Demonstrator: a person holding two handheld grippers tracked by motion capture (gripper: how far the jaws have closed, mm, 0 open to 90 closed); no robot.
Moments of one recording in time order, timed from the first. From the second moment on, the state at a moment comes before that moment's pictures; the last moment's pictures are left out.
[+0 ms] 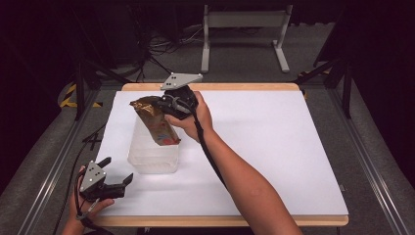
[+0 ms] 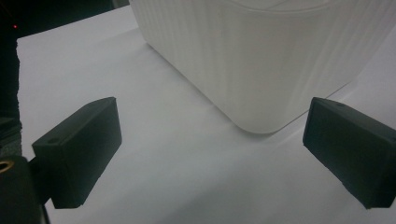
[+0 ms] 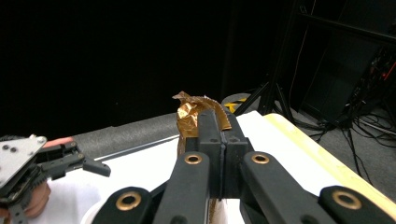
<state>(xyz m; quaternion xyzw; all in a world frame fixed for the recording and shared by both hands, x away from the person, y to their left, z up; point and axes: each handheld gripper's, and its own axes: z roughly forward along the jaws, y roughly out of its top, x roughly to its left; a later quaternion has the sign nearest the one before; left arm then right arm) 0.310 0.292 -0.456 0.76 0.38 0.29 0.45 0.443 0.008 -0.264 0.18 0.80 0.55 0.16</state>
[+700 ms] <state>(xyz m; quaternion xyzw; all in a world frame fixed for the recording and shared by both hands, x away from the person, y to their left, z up) 0.310 0.292 -0.456 0.76 0.38 0.29 0.45 0.440 0.023 -0.283 0.17 0.80 0.56 0.15</state>
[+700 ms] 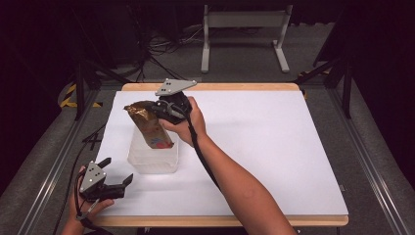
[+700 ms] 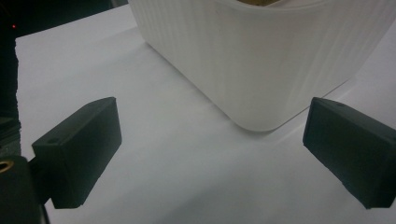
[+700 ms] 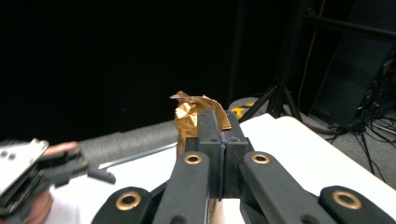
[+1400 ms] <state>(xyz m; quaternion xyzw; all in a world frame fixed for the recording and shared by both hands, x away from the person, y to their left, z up) 0.310 0.291 -0.456 0.76 0.38 0.28 0.44 0.436 0.000 -0.326 0.18 0.81 0.55 0.12</state>
